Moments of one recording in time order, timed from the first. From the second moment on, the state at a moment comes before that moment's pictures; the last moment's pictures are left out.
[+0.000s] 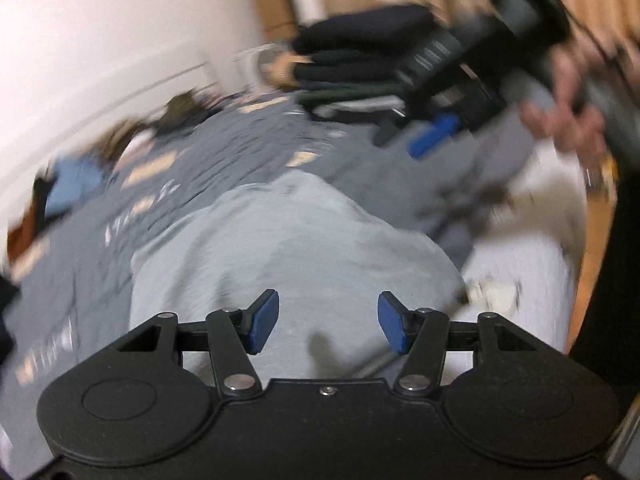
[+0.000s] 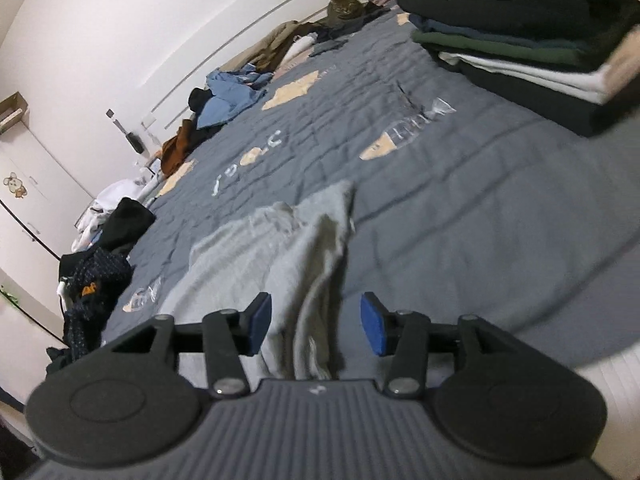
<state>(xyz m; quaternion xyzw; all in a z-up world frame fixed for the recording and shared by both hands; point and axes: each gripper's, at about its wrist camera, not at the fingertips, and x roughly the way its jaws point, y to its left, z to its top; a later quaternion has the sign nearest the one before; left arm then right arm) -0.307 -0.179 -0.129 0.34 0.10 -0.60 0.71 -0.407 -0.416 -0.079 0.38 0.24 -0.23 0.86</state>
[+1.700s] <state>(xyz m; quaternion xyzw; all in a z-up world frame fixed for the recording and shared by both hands) -0.280 -0.231 -0.133 0.18 0.30 -0.66 0.67 -0.451 -0.404 -0.102 0.41 0.26 -0.21 0.85</state>
